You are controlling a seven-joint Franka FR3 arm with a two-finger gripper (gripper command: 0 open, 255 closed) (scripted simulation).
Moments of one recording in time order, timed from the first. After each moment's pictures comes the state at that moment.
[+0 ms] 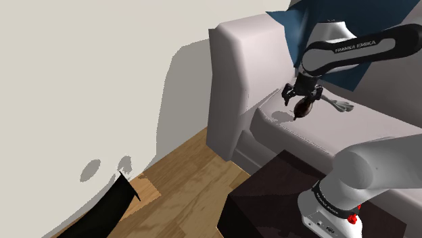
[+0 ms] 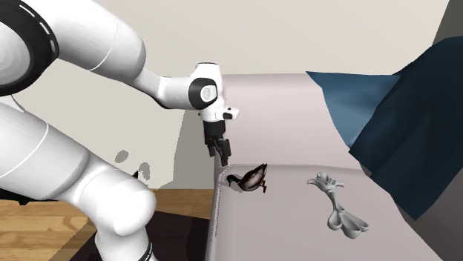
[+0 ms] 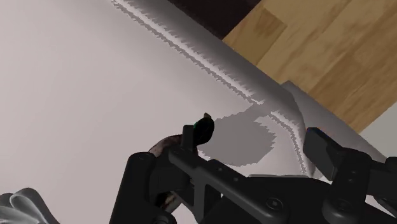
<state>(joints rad) -0.37 -0.55 -0.08 -2.69 -0.18 2.11 0.47</state>
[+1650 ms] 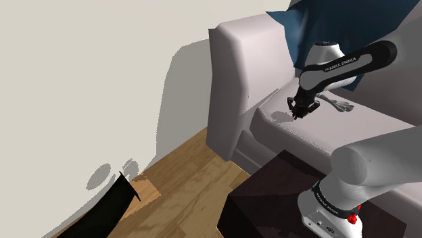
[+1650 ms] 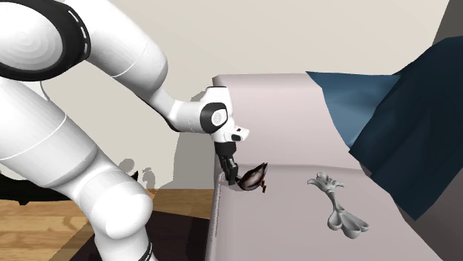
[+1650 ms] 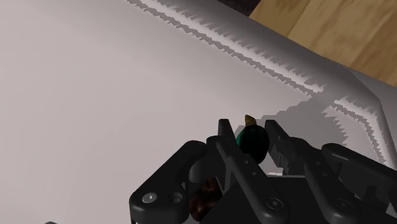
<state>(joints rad) -0.48 -0.39 -0.10 -2.76 -0.28 2.36 0.60</state>
